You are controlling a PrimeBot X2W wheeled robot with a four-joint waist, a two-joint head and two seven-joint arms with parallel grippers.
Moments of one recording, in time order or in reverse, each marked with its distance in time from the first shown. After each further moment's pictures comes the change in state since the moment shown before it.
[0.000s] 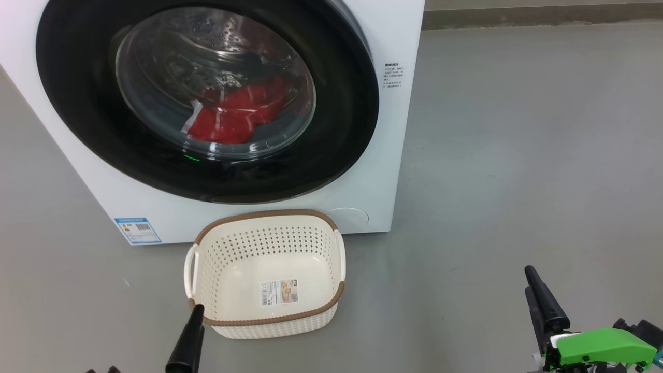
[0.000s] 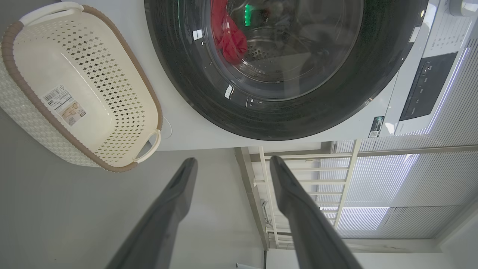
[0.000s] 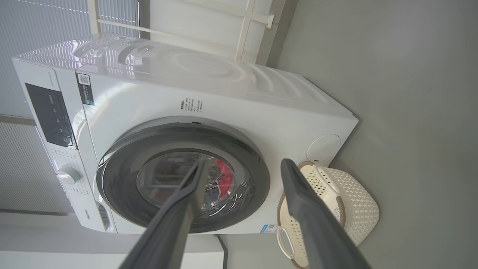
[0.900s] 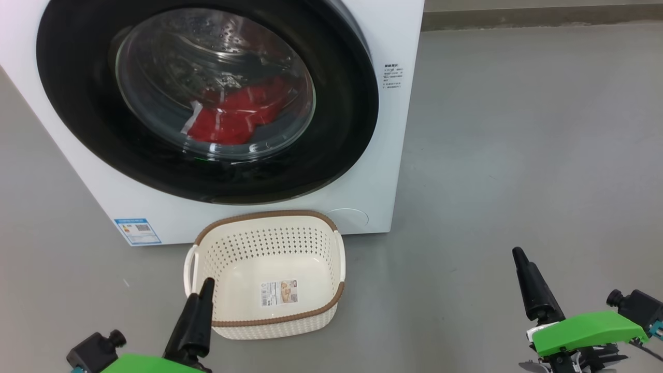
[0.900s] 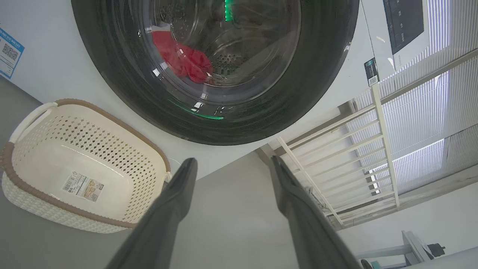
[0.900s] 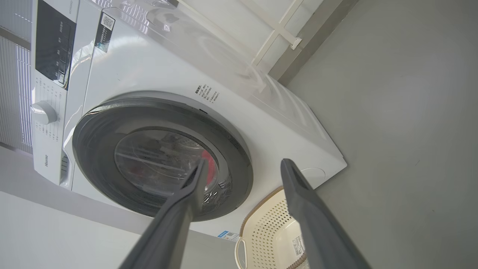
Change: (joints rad) left arm -0.038 -0.003 -0.014 -0.070 0.431 0.000 -0.071; right arm -0.025 -0.005 0.032 -0.053 -0.374 0.000 -0.072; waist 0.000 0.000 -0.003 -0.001
